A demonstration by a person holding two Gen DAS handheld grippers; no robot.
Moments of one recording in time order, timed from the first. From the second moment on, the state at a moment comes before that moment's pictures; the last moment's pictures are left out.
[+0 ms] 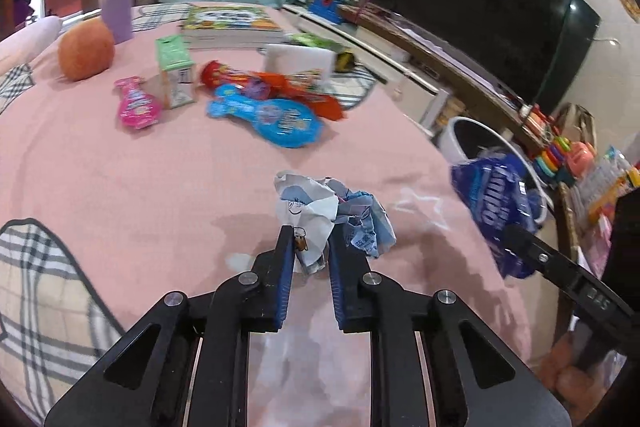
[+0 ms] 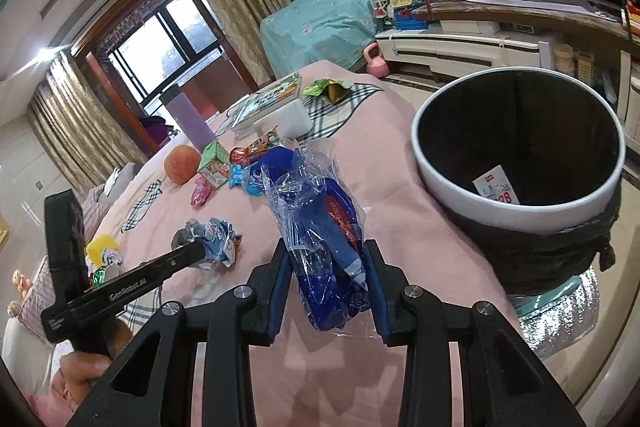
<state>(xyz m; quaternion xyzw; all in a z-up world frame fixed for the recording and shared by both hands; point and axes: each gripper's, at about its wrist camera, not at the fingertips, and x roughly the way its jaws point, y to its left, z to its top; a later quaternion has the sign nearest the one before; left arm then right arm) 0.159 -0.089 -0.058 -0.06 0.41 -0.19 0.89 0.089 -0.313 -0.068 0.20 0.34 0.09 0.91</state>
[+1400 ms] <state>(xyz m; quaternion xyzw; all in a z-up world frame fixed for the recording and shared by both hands) 0.186 -0.262 -0.012 0.01 0.39 -0.31 0.87 0.087 -0.427 -0.054 0.23 0.30 -0.01 0.92</state>
